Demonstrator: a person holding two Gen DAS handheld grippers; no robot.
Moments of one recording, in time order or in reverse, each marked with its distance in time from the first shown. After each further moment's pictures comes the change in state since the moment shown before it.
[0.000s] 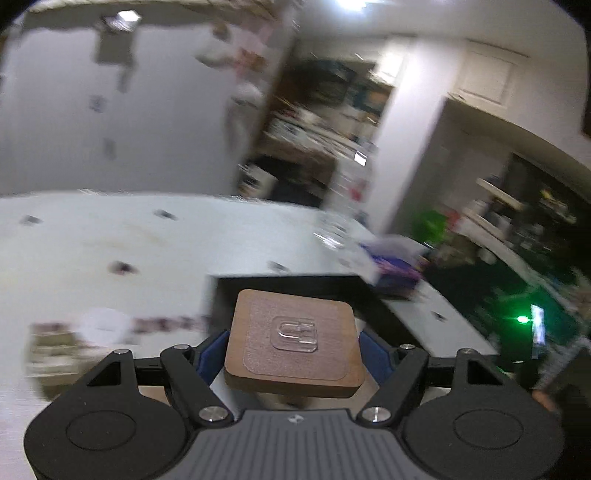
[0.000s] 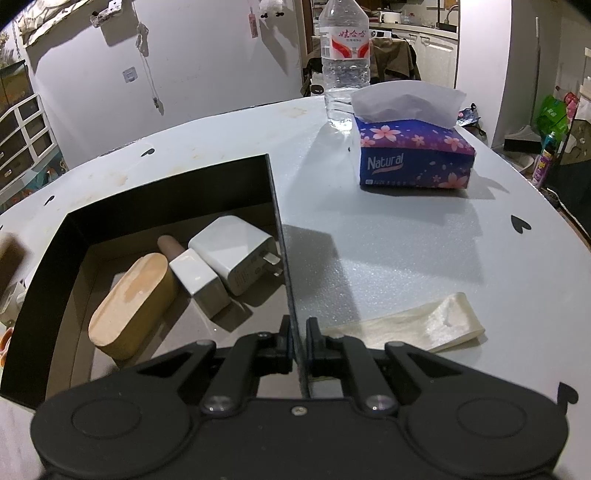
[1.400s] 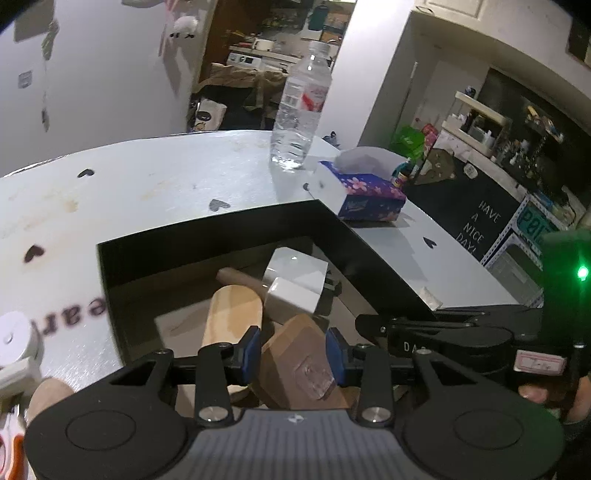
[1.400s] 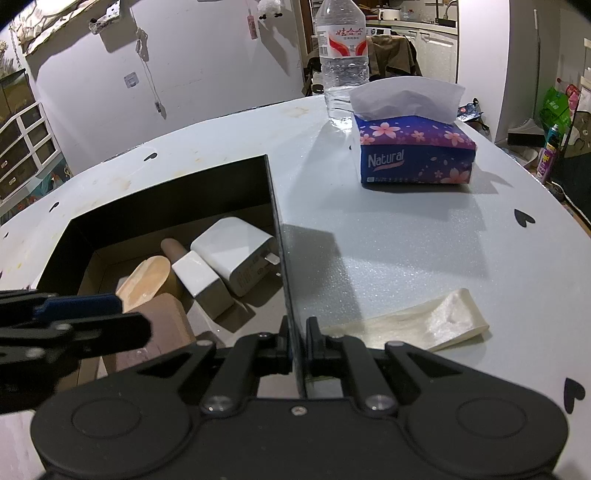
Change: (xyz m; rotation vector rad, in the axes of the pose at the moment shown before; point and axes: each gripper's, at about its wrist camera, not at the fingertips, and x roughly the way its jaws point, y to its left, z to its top) left arm 0.090 -0.035 -0.003 0.143 0.232 -0.023; right arm -0.001 -0.003 0.000 0.019 0.002 0.024
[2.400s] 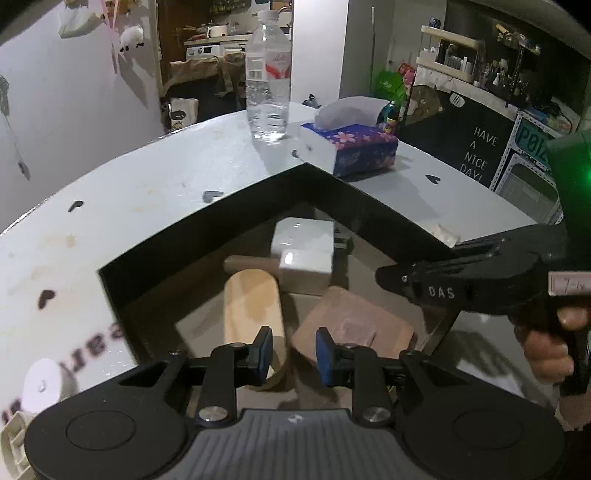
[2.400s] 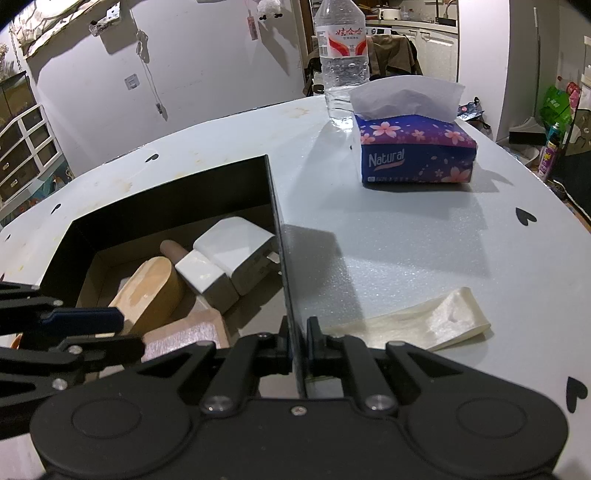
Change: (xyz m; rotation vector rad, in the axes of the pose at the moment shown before) left arm 0.007 -0.009 -0.001 0.250 0.104 0.073; right arm 0.000 -0.001 0.000 0.009 -0.002 0.009
